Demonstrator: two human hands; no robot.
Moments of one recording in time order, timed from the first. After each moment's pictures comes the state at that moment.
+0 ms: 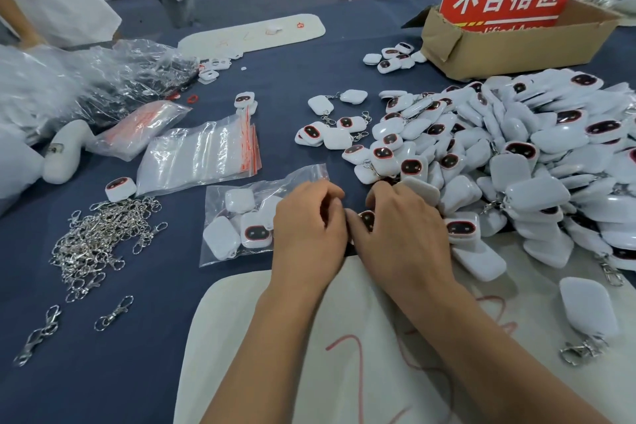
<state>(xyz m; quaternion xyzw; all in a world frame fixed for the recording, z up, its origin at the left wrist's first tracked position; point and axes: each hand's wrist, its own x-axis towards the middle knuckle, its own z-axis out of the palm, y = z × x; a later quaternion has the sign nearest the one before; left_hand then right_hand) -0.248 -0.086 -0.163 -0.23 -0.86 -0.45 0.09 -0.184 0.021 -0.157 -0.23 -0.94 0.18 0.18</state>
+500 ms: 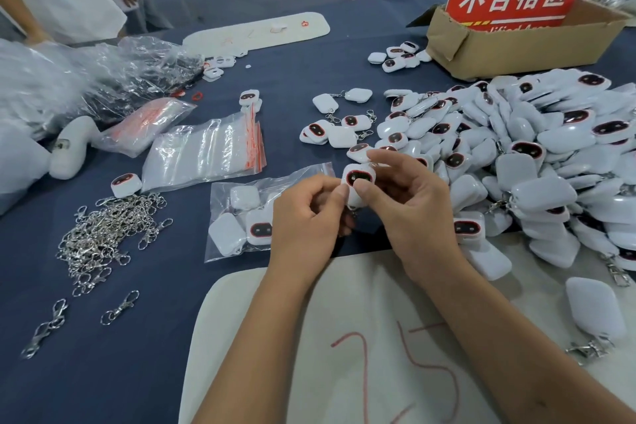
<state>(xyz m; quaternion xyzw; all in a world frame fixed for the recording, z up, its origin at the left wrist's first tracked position) -0.251 -0.092 -0.155 -0.18 -0.75 -0.64 -0.06 -0.196 0.037 -0.163 -0.11 -0.65 0.69 0.30</state>
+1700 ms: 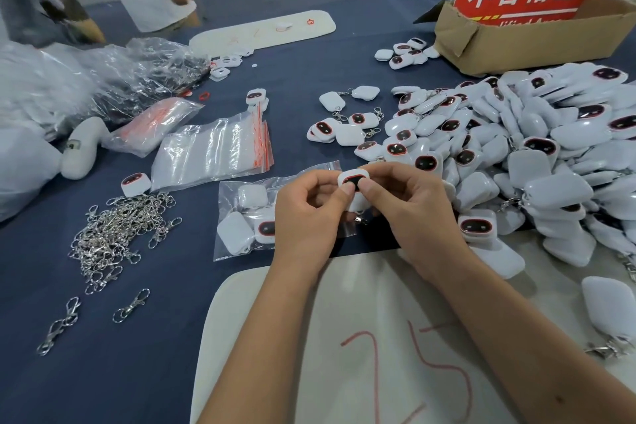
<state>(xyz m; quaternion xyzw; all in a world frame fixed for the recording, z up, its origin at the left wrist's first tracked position) -0.253 -0.095 -0.151 -0.12 -0.70 -0.70 -0.08 -0.199 0.038 -0.163 -0.10 -0.68 0.69 0.23</state>
